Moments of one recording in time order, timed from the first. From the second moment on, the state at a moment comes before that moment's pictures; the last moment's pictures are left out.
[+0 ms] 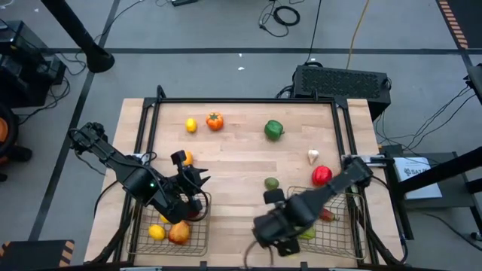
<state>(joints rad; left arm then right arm) -0.62 1.47 1.48 -1.11 -0.85 -0.59 0.56 2.11 2.29 -1.57 0.03 0.36</state>
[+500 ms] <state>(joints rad) -0.58 1.47 1.48 -1.11 -0.87 -0.59 0.78 1.91 1.98 -1.57 0.28 0.60</state>
